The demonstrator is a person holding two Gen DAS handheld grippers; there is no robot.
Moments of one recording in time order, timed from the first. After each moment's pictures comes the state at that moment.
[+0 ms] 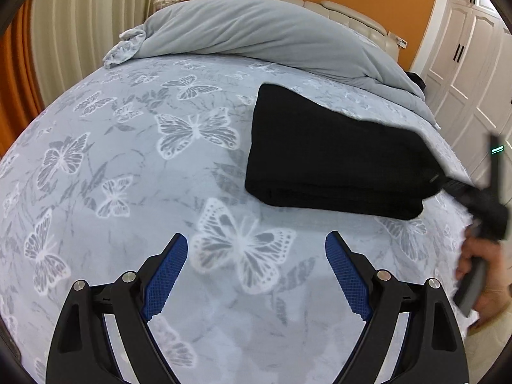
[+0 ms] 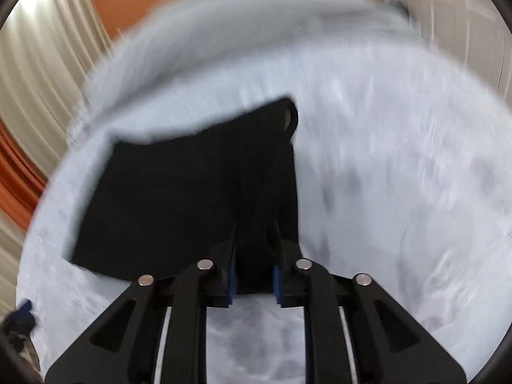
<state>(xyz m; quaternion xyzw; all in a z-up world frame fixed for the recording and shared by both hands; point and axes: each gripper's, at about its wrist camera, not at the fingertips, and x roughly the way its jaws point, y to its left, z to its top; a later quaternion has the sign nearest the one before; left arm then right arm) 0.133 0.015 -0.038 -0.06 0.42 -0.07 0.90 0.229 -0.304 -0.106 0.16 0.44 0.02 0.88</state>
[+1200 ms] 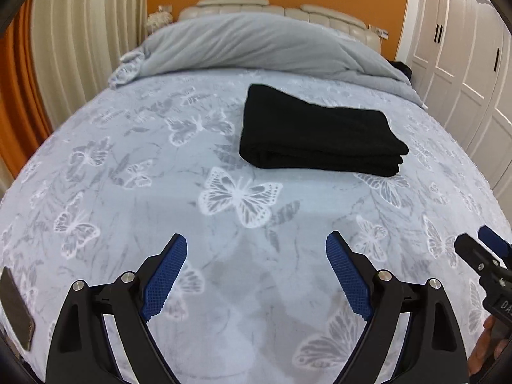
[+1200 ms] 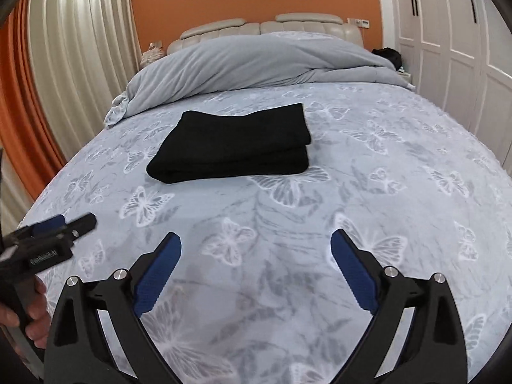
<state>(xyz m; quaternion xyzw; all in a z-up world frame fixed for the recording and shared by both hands) 0.032 0.005 -0.023 -0.01 0.38 -0.06 0.92 -0.018 -0.232 -0.041 0.08 0.33 0.00 0.94</state>
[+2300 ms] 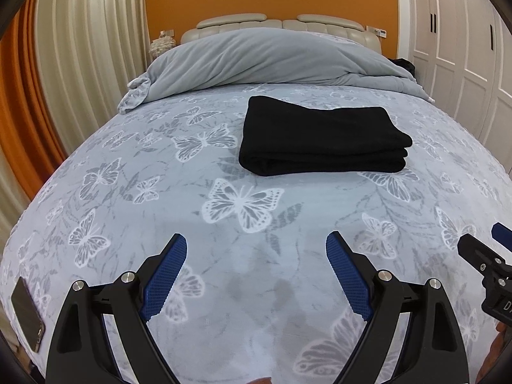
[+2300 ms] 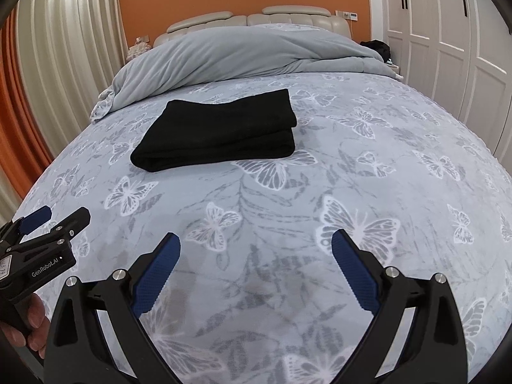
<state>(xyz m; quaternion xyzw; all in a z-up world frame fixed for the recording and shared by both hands) 0.021 -0.024 -0.033 0.04 0.35 -0.03 0.94 -0.025 -0.228 -0.059 0.08 0.35 -0.03 0.93</state>
